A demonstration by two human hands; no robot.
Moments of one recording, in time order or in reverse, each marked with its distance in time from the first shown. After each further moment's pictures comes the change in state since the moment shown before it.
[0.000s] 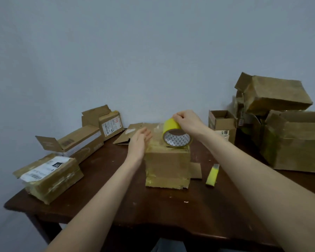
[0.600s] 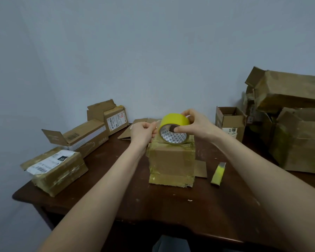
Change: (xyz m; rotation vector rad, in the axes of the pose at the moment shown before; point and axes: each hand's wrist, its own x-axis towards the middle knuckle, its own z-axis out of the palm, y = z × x) left_hand 0.019 0.016 0.004 0.132 0.177 -0.071; right_hand -0.002 0.035 0.004 0.266 -0.164 0.011
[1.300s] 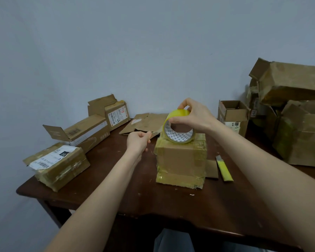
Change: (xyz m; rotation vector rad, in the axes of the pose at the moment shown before) left_hand -0.004 -0.039 -0.015 0.169 0.056 -0.113; right_hand 0.000 -0.017 0.006 -0.128 0.091 -0.021
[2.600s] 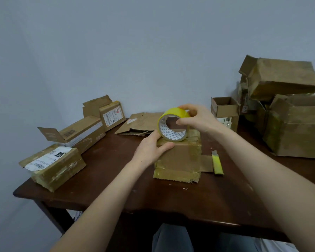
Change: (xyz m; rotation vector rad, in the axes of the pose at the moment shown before) left_hand -0.041 -0.001 0.018 0.494 -0.319 0.523; right_hand -0.027 0.022 -0.009 0.219 -0.004 0.023
